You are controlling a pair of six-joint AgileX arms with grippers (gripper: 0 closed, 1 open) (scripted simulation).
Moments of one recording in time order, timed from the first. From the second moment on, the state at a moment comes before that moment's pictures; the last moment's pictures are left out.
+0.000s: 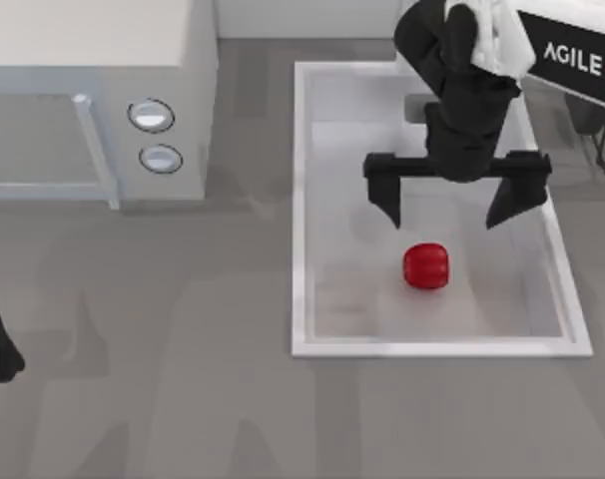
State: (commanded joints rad) left arm 0.00 0.00 0.00 0.00 0.00 0.00; right arm 0.41 2.37 1.96 -1.17 0.00 0.44
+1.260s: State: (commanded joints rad) left arm 0.00 0.00 0.00 0.00 0.00 0.00; right arm 0.42 2.57 1.77 -0.76 0.01 0.44
